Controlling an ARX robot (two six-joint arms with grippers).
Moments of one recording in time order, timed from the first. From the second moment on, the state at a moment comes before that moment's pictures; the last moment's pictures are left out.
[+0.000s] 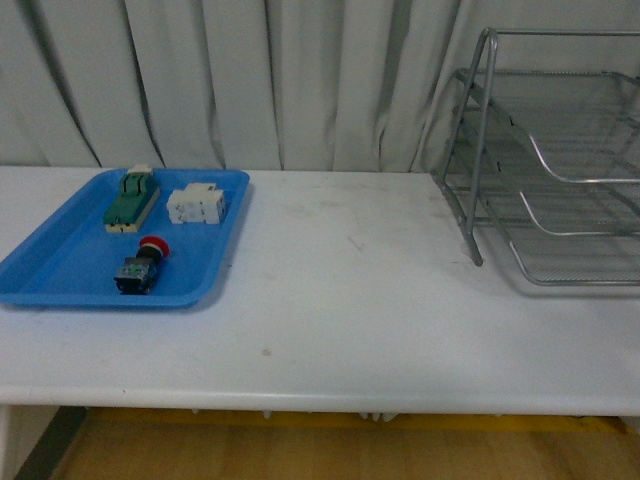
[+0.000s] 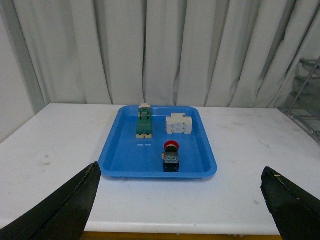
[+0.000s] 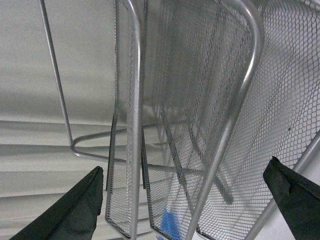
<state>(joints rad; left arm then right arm) 0.00 0.01 0.01 0.00 0.00 0.00 -0.43 2.23 0.87 1.24 -0.53 1.36</state>
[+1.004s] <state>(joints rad) 0.00 0.01 0.01 0.00 0.00 0.00 -0.32 2.36 1.07 1.14 -0.46 1.32</state>
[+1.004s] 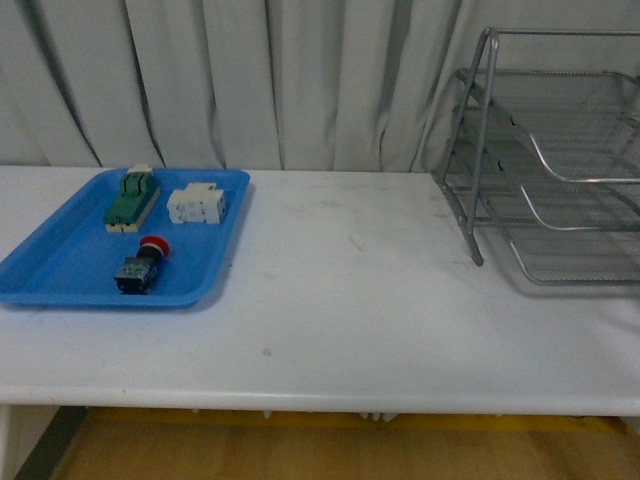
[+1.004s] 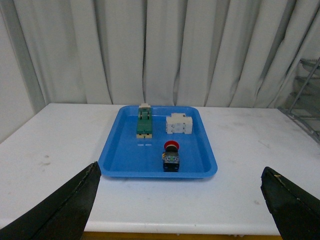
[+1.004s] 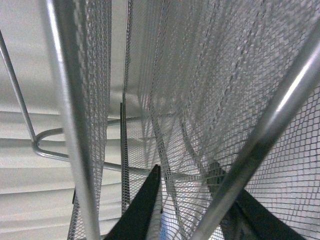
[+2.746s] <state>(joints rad) 0.00 0.01 0.01 0.00 0.00 0.00 -0.54 2.20 0.66 1.29 -0.40 1.38</state>
